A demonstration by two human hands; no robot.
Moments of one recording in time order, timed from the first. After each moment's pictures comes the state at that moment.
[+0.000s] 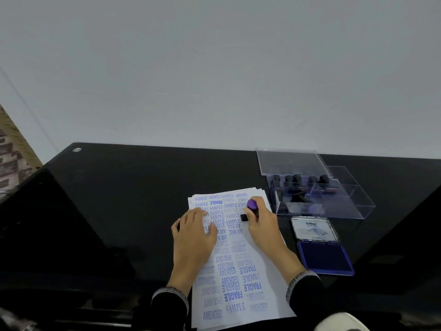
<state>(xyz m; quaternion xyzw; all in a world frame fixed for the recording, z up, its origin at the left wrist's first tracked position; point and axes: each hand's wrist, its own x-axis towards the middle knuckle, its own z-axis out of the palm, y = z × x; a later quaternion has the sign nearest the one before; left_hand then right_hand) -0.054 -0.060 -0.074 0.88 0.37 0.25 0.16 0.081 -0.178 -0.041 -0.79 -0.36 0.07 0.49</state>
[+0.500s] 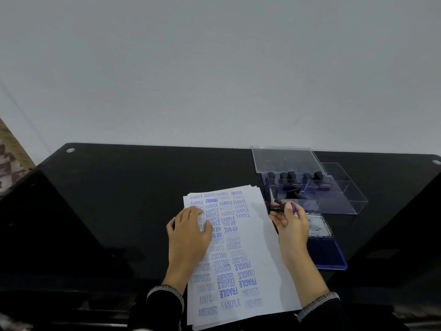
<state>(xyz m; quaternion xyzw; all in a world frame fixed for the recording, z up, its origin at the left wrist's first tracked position) -0.053 -0.059 -0.075 0.88 0.37 0.25 0.17 0.093 -0.218 -0.028 -0.53 0.01 0.15 0.84</state>
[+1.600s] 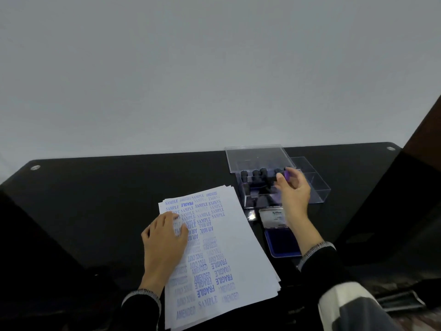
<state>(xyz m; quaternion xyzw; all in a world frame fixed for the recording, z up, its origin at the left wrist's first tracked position) -0.053 -0.061 -0.071 0.88 0.37 0.23 0.18 0.162 -0.255 0.003 -0.67 -0.07 -0.01 0.74</state>
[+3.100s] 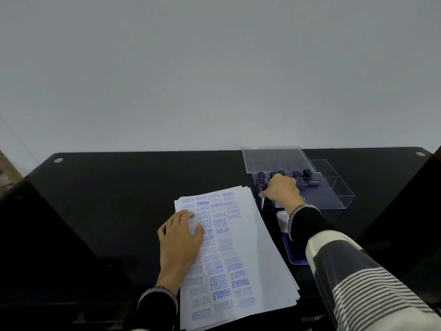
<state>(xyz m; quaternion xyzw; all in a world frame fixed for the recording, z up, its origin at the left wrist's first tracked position) -0.053 -0.059 -0.073 0.88 0.37 0.24 0.19 0.192 -0.183 0.008 -0.96 -0.19 0.10 0.16</state>
